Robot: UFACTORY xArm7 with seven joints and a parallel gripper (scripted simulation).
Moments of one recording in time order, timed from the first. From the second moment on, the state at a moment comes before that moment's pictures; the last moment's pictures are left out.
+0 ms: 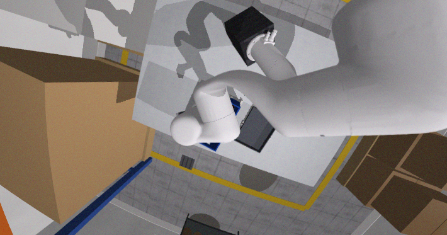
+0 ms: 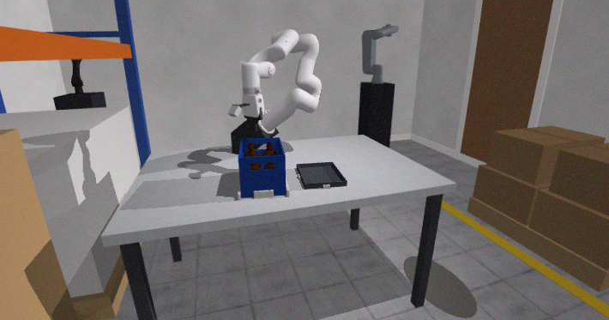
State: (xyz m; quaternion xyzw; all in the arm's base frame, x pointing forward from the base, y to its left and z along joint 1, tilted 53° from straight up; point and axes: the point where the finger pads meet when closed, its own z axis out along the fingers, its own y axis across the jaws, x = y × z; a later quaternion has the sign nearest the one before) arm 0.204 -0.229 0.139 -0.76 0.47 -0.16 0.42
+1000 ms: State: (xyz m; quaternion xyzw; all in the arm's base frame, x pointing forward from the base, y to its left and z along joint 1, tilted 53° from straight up) arm 0.206 -0.177 0.183 -0.76 0.47 -0.16 0.42
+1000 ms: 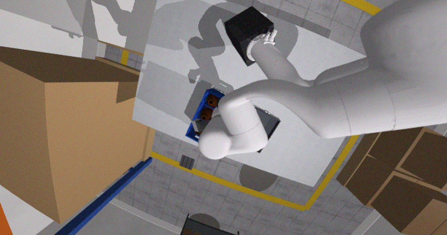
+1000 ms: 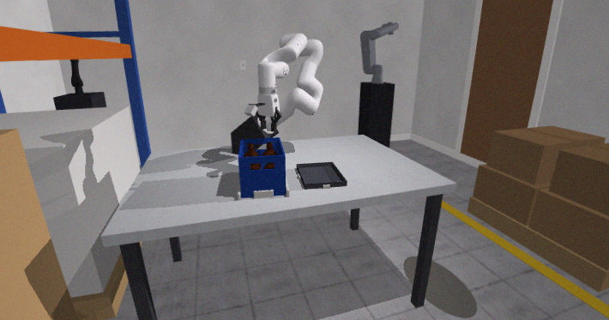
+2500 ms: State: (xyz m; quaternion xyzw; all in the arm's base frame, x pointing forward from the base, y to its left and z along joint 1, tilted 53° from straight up) arm 0.213 -0.171 0.177 -0.76 0.47 -0.16 0.42
